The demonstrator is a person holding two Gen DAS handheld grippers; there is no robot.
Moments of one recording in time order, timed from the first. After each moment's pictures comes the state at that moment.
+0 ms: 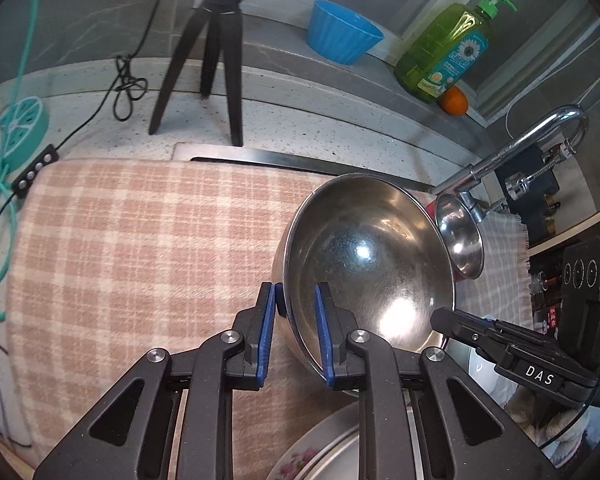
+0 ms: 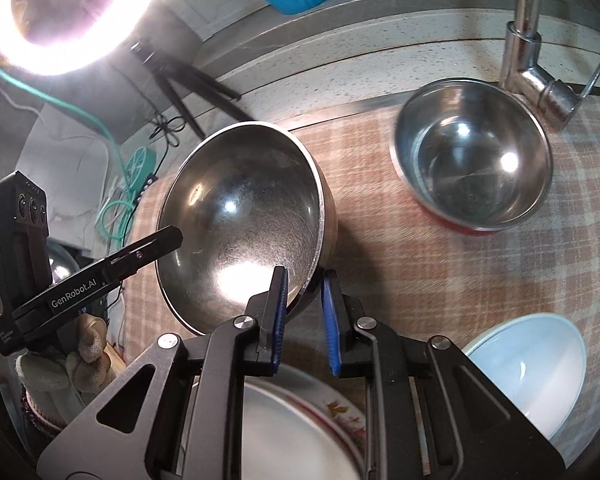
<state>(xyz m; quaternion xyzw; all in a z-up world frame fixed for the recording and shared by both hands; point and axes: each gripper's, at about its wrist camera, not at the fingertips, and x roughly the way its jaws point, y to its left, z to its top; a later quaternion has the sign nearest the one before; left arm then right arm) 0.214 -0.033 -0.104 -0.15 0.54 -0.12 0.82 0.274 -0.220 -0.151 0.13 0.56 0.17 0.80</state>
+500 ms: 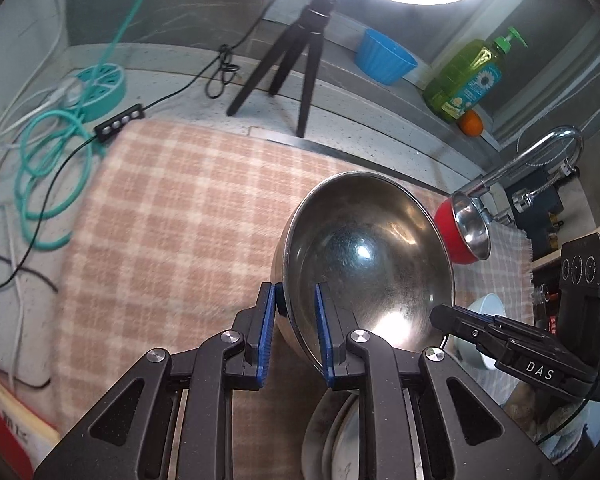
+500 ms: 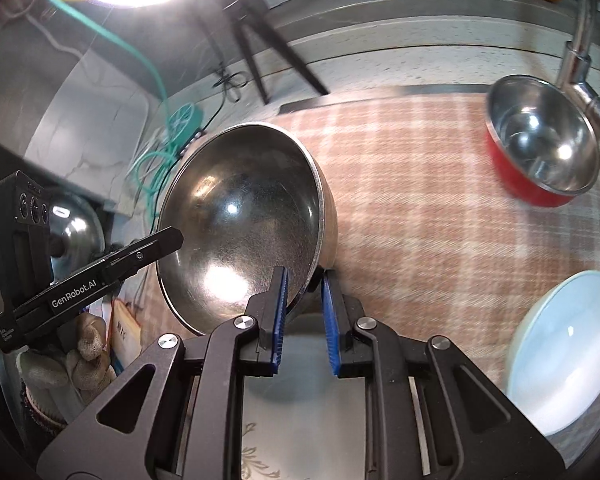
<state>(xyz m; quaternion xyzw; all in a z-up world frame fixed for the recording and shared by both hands) 0.144 0.017 -0.095 -0.19 0.52 -0.06 0.83 0.228 -0.160 -0.145 0.09 0.56 0.24 0.79</state>
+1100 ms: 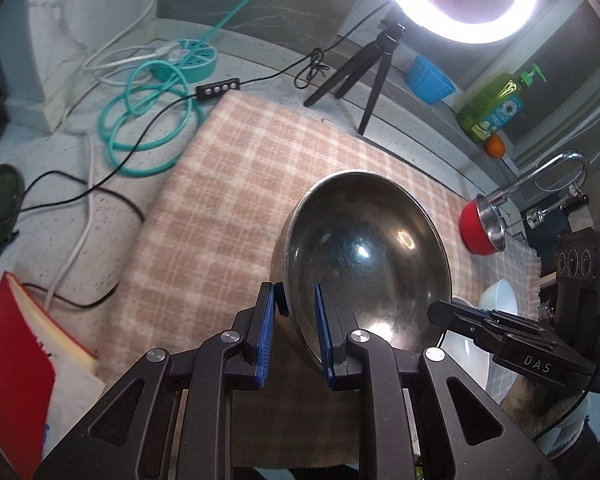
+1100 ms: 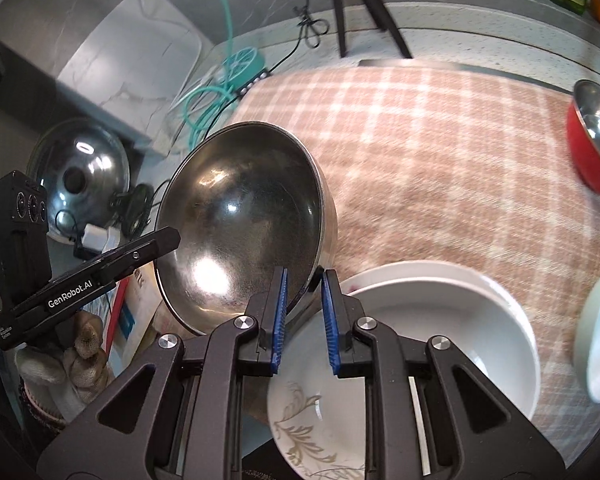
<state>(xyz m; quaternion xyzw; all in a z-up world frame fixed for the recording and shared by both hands) 0.059 0.069 -0.095 -0.23 0.50 0.00 0.83 0.177 -0.094 -0.149 0.03 0.58 0.31 0.76</state>
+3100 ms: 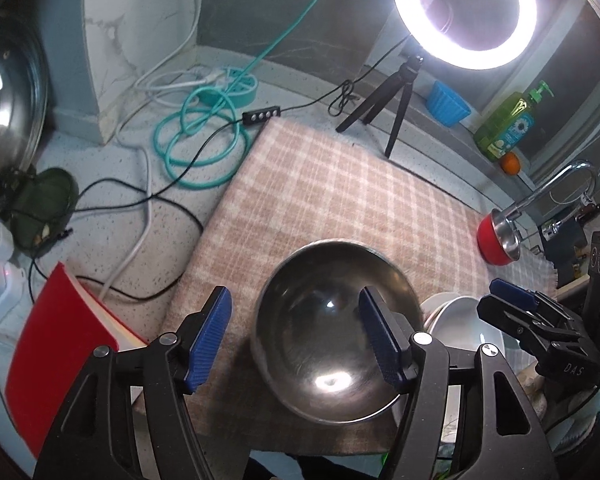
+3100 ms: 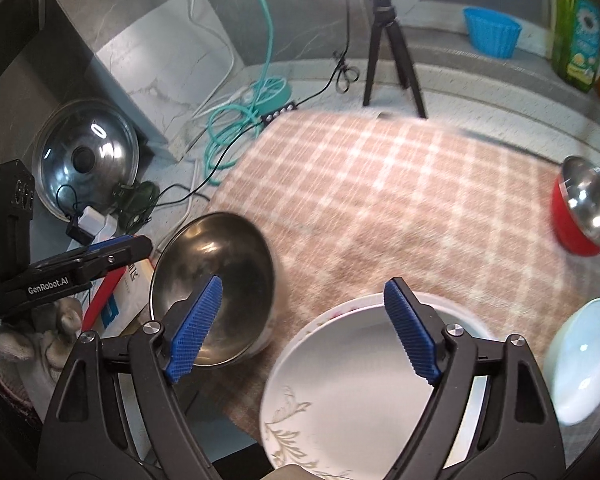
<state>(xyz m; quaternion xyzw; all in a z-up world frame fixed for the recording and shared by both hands) 0.027 0.081 -0.069 -0.20 0.47 0.05 0.86 0.157 -0.094 -0.113 -0.03 0.49 0.32 0.81</state>
